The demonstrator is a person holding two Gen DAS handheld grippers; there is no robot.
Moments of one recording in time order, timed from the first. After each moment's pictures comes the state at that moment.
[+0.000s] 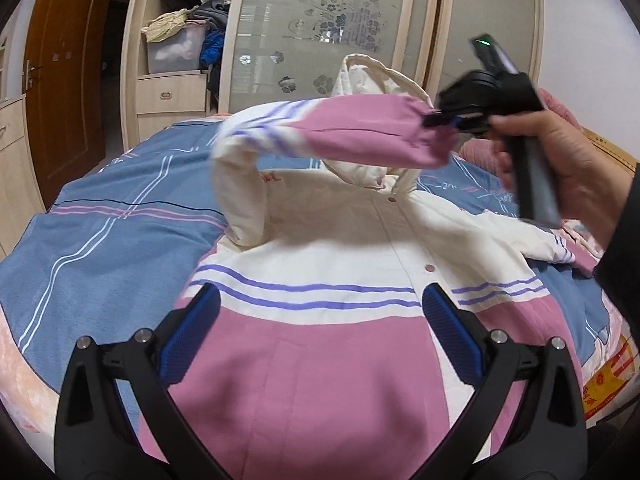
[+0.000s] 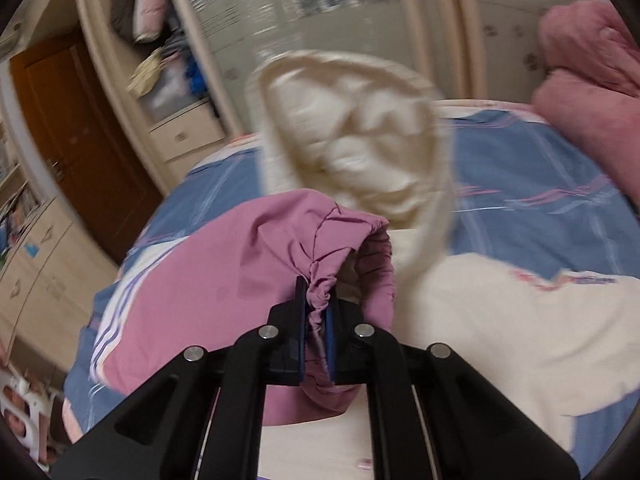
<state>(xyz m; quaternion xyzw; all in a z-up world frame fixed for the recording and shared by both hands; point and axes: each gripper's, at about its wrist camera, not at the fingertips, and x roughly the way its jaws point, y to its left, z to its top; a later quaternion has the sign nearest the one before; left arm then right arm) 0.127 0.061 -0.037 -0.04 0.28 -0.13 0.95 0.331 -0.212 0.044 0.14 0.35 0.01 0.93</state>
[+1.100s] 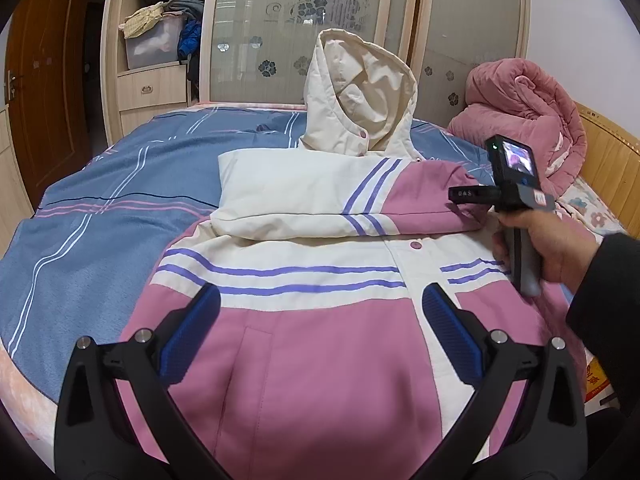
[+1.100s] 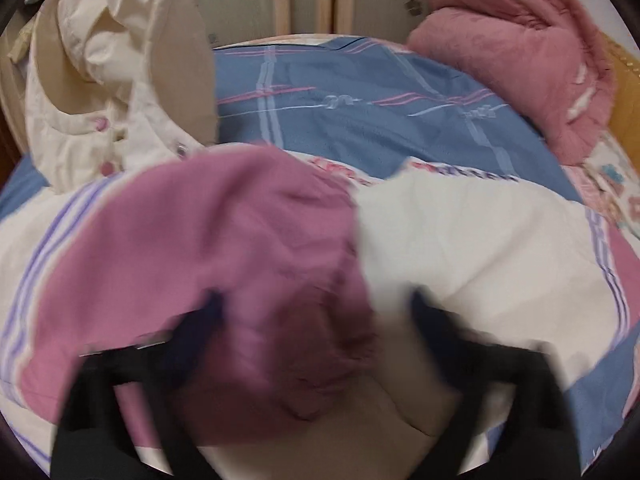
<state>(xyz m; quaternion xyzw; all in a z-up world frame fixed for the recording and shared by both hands) 0.140 0.041 -0.049 -0.01 0.30 -0.15 0.94 0.304 -0.320 -0.111 0.09 0.40 -0.18 0.89</state>
